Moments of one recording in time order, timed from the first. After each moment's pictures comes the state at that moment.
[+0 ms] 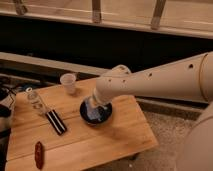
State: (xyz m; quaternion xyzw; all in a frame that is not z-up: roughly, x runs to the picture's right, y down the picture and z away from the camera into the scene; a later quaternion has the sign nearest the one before) arm -0.036 0.066 0.712 -0.24 -0.02 0.53 0.81
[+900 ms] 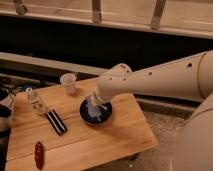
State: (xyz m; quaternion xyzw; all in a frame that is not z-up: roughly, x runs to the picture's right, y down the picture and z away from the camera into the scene) arm -0.037 0.064 0.717 -0.23 -0.02 0.54 0.81
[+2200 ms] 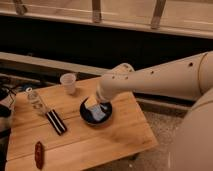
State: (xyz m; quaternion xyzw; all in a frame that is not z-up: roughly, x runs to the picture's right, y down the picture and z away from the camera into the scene) arm -0.027 0.066 0.721 -0.23 -0.02 0.54 0.81
